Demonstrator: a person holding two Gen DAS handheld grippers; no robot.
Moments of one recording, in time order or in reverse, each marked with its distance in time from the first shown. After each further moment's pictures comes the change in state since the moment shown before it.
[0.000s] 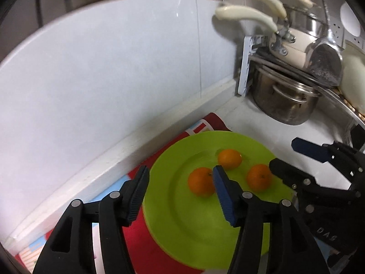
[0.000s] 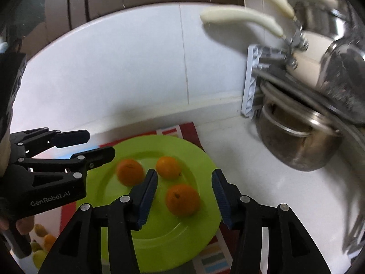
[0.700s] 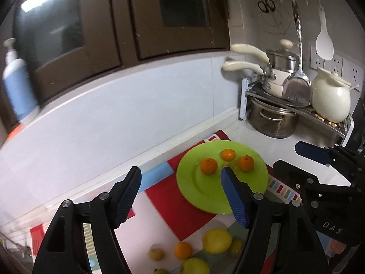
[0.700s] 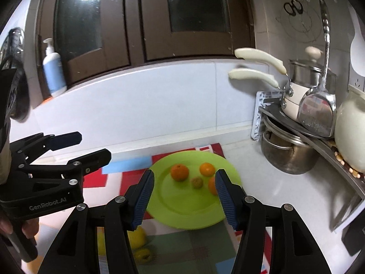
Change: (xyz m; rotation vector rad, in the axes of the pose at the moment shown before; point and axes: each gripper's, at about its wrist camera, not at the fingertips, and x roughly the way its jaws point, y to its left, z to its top) left arm -0.160 0.029 -0.057 -0.060 -0.193 0.108; right arm -0.133 0.056 -0.022 -0.045 -0.153 0.071
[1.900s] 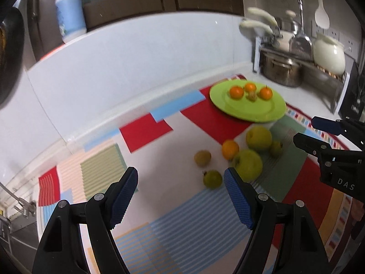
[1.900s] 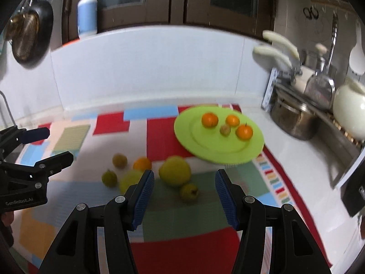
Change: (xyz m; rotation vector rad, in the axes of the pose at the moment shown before) left arm -0.042 0.073 -0.140 -0.002 0.158 0.017; right arm -0.023 0.103 -0.088 -0.103 0.156 -0.098
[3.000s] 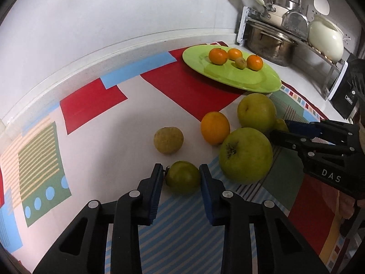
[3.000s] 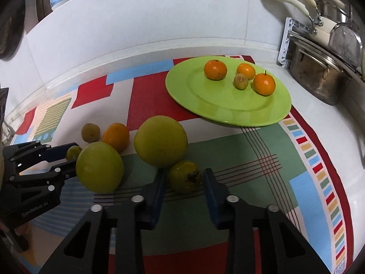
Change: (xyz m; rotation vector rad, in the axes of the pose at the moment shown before) left arm 0.095 -0.015 -0.008 -0.018 0.136 -0.208; right arm 0.090 -0.019 -0.024 0.063 0.194 0.070
